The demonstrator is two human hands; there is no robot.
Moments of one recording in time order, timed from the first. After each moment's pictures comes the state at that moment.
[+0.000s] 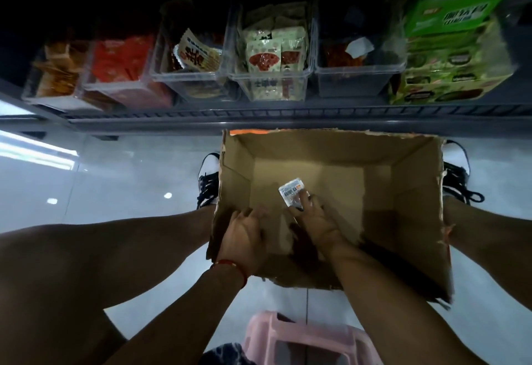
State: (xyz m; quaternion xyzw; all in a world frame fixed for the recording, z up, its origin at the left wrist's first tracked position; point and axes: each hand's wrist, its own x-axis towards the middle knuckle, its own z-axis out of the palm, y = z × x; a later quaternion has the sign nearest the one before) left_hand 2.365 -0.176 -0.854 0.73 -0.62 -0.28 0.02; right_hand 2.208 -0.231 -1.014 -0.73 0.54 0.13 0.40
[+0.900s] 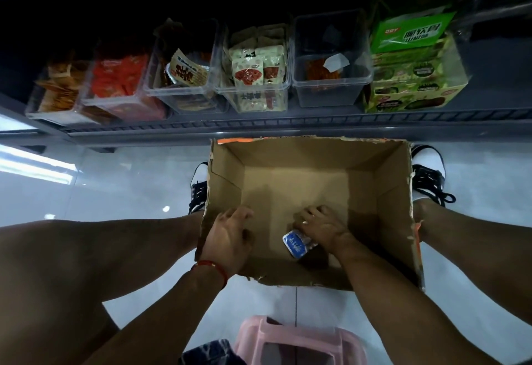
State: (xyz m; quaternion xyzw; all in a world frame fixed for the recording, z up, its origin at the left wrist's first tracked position) left_hand 2.362 -0.173 -0.839 0.74 -0.61 -0.28 0.03; right_hand 2.148 -0.234 -1.011 -0.89 0.35 0.20 0.19
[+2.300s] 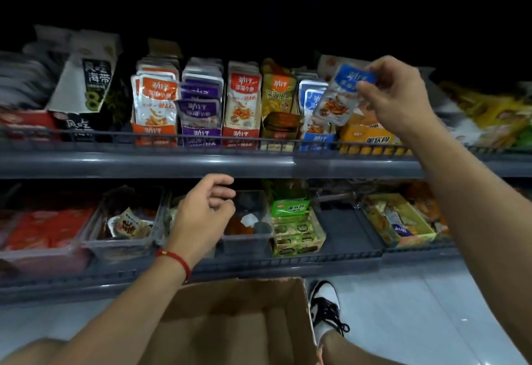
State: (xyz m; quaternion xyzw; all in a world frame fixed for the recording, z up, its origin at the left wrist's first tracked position) left_hand 2.303 -0.335 -0.603 0.54 -0.58 -0.39 0.47; right_hand 1.987 -0.423 -0.452 -0.70 0.56 -0.44 -0.01
